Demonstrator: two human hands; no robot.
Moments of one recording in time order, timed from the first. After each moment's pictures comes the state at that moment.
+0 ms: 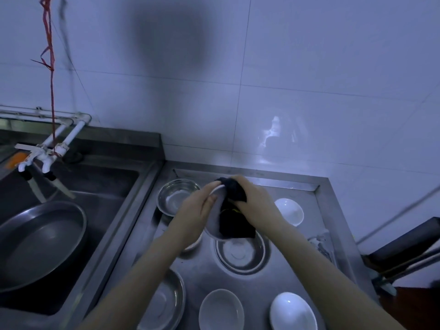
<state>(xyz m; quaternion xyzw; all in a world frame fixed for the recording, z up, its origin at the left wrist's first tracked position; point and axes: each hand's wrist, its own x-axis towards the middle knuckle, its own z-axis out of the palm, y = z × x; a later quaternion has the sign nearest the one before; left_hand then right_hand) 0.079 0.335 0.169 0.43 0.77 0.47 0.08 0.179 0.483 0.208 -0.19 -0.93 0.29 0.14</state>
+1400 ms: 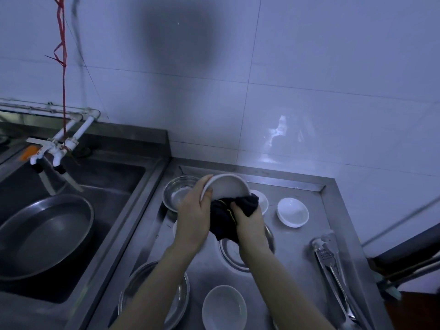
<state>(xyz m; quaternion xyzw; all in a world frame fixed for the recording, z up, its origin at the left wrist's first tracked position) 0.114 0.329 0.194 0.27 0.78 0.57 0.01 0.179 0.418 0.167 -0.40 -0.53 0.71 0.23</state>
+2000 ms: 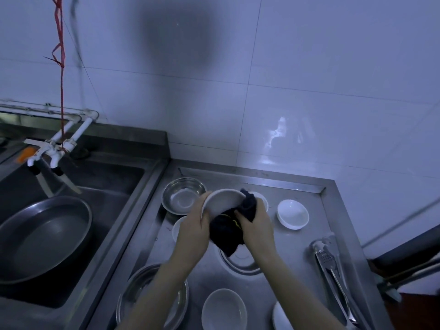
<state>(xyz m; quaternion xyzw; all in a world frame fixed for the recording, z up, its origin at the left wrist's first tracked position) 0.115 0.318 0.161 0.29 0.80 0.52 0.10 0.194 0.440 0.168 -0.33 -0.74 0.53 0.24</state>
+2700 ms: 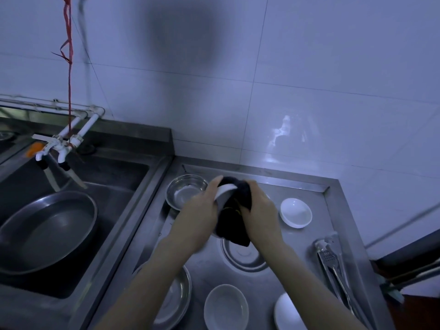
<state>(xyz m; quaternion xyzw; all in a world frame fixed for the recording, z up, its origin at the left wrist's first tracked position) 0.099 0.322 0.192 0.37 0.87 0.33 0.06 0.187 0.445 0.188 -0.23 -0.88 0.32 0.26</state>
